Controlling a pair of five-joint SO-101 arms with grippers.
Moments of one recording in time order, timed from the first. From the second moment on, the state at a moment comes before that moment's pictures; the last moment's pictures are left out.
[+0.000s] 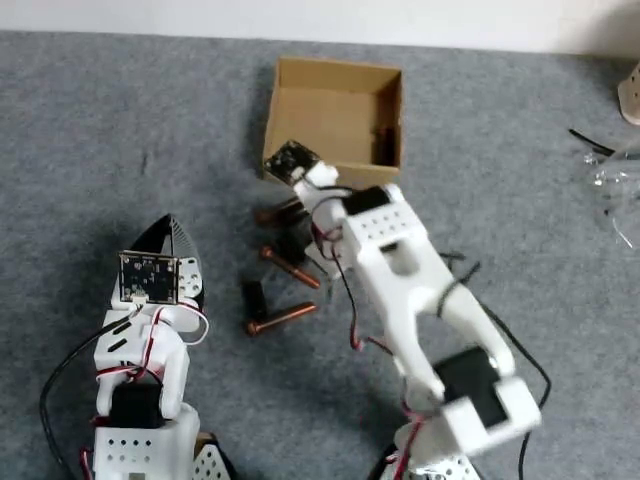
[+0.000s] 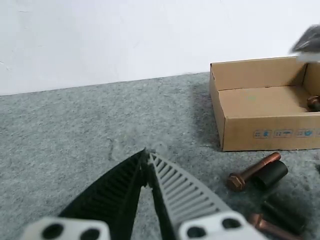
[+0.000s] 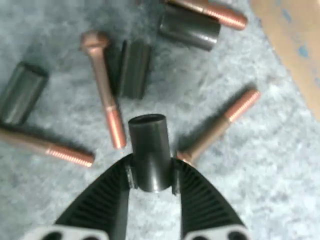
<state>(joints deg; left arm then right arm) -5.2 -103.7 96.0 29.0 -2.8 -28.8 -3.6 21.8 60.1 28.0</state>
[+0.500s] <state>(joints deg) -5.2 -103.7 96.0 29.0 -2.8 -23.6 -44.7 52.6 56.0 24.9</state>
